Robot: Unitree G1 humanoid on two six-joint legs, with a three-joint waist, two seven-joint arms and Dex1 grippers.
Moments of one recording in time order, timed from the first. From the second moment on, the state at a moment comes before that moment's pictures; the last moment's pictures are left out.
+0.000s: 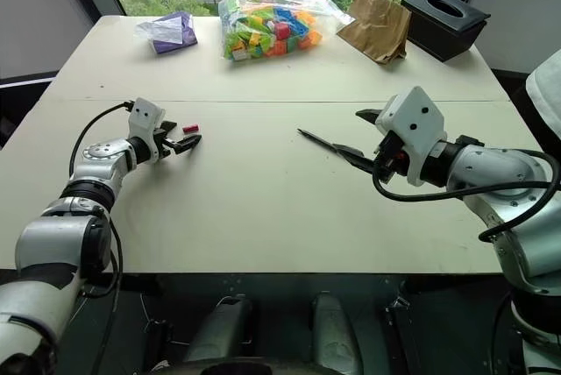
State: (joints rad) left arm -0.97 0.50 0.07 1.28 -0.05 -0.10 -0.74; right arm -0.32 -0.89 -0.19 -0.62 0.52 0.76 0.67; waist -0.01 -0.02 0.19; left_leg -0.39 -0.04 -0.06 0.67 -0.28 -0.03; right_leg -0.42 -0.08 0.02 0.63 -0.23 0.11
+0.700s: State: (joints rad) left arm -0.94 0.47 0.09 1.26 -0.03 -0.15 -0.76; right arm -0.36 -0.94 -0.19 -0.60 0.53 0.77 0.72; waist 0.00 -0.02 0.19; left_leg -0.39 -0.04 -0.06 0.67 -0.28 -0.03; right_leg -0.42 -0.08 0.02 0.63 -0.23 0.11
